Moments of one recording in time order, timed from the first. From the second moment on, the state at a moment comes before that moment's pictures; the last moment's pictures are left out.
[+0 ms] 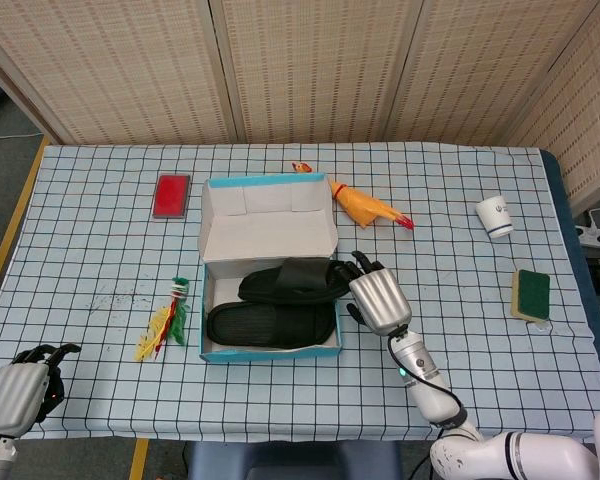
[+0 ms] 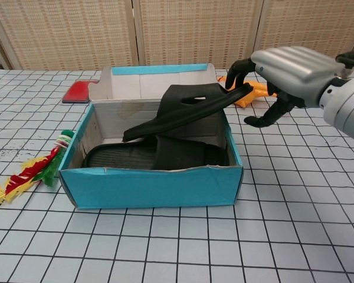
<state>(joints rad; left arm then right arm) -0.06 -1.06 0.05 -1.79 1.51 1.42 0.19 0.63 -1.57 0.18 -1.71 -1.20 1.23 -0.71</state>
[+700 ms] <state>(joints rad) -0.06 -1.06 0.05 -1.79 1.51 1.42 0.19 0.63 -1.77 0.20 -1.32 -1.43 1.40 -0.50</state>
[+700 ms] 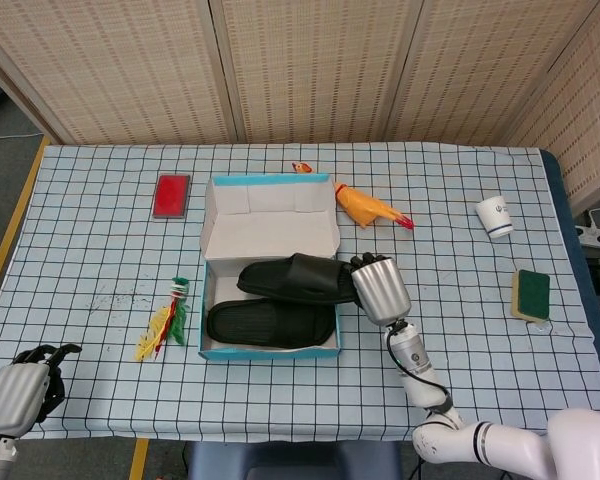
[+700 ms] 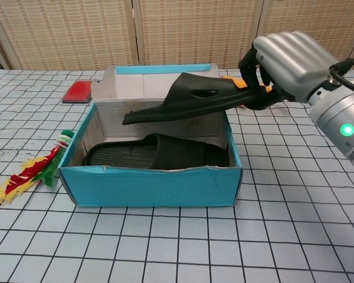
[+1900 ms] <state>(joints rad) -0.06 -1.06 0.05 -1.79 1.51 1.41 0.19 0.66 -1.87 0.17 -1.10 -1.46 1.23 -0.15</state>
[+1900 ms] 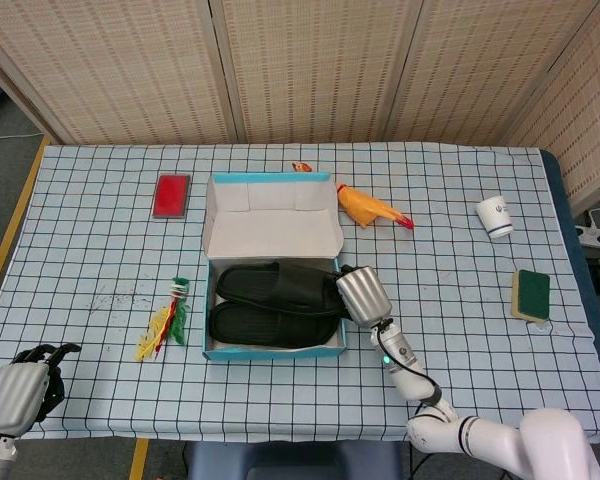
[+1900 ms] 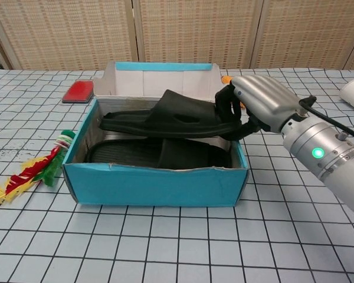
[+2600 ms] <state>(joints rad) -0.06 -1.06 0.05 -1.79 1.51 1.41 0.19 0.67 -1.71 0.17 -1.33 -1.38 1.08 -0.12</state>
